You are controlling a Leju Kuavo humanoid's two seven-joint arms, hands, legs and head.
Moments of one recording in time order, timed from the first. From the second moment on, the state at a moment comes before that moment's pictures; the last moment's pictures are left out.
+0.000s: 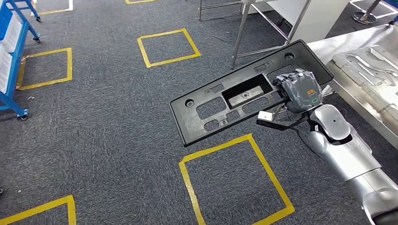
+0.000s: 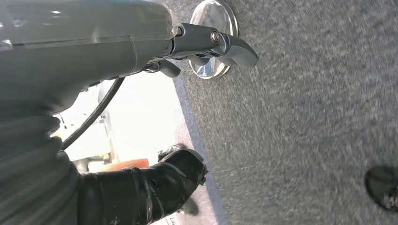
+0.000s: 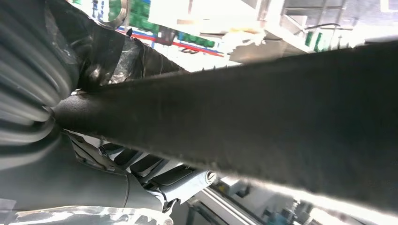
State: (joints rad) left arm -0.07 -0.17 1.09 -0.21 -1.43 0.00 0.04; right arm -0.43 -0.68 0.12 -1.31 0.89 -0.14 -0.26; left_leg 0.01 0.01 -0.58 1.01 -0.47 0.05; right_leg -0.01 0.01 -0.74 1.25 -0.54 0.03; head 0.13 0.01
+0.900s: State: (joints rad) left arm -0.07 -0.15 1.18 -0.21 -1.35 -0.10 0.04; right arm -0.39 -0.70 0.09 -1.35 0.88 -0.15 -0.27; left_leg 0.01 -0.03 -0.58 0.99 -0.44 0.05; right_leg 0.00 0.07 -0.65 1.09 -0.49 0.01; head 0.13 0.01
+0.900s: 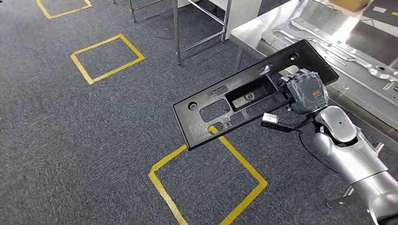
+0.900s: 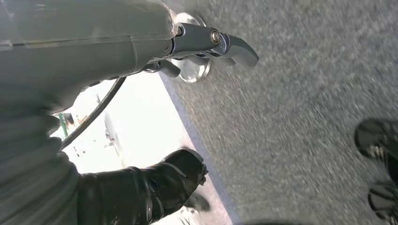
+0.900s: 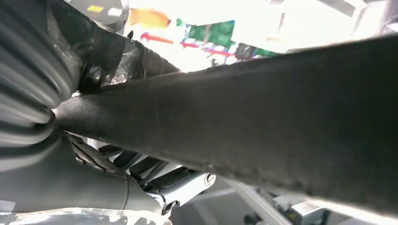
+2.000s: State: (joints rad) left arm -0.06 -0.12 1.21 -0.21 -1.37 -0.13 0.03; right arm -0.35 -0.69 0.13 -1.48 0.87 -0.15 -0.19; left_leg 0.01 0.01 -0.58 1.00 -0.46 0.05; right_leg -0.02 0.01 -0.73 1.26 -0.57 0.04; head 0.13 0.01
